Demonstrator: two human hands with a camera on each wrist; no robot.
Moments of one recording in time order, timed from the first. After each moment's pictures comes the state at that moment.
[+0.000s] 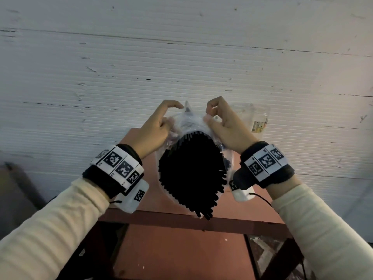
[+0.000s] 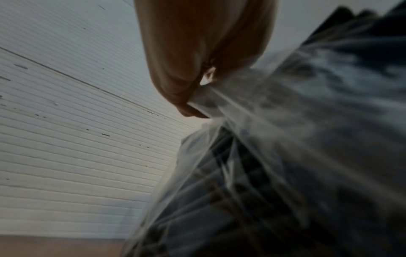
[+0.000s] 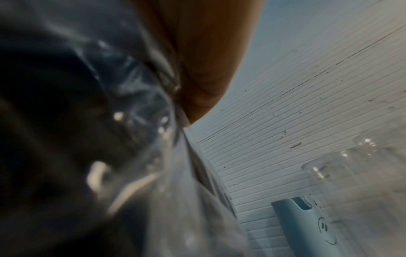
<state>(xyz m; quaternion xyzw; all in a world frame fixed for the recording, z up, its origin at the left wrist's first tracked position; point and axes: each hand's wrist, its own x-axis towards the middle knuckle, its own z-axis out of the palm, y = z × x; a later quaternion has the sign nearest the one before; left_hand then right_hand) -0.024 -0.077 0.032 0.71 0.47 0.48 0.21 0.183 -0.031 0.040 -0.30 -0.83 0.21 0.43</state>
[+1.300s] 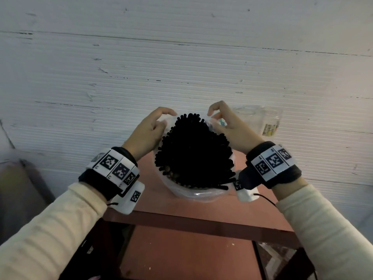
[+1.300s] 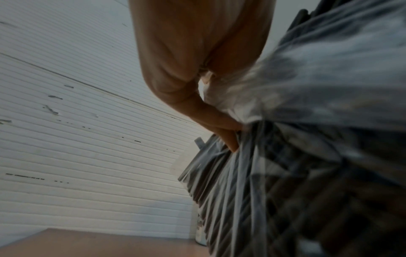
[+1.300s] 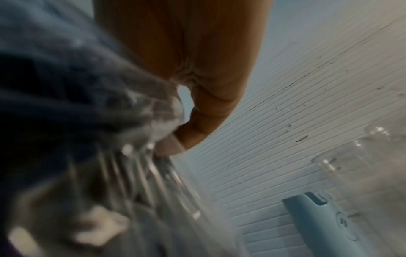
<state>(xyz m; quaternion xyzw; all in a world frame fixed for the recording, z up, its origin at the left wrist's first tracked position) -0.069 -0.067 0.017 0.68 0.48 0.50 0.26 0.172 -0.020 0.042 -0.31 -0.85 0.23 0.35</state>
